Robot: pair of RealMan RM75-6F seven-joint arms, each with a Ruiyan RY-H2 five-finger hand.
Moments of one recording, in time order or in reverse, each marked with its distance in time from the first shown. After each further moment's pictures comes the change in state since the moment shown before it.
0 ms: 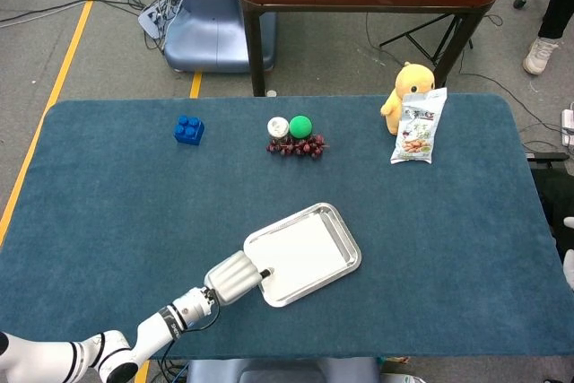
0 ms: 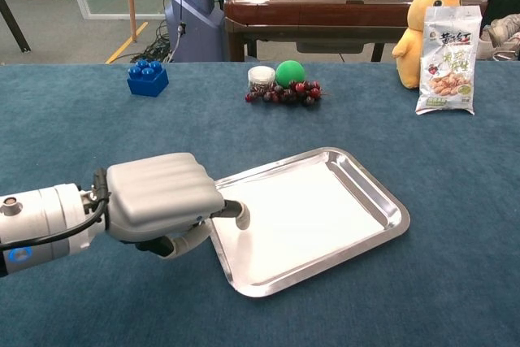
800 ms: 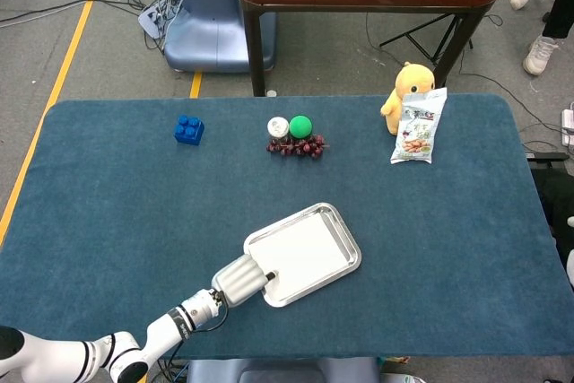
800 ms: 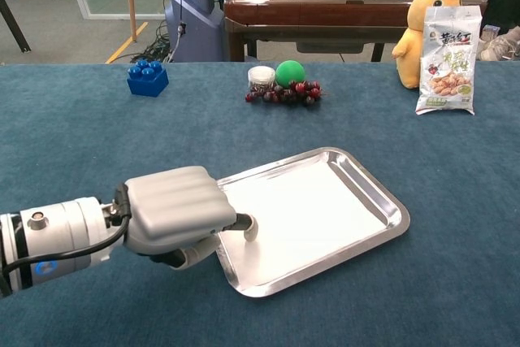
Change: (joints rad) left arm -0.018 -0.060 0.004 0.038 -0.056 -0.017 0.053; right arm -0.004 0.001 0.004 0.006 0.005 0.003 0.015
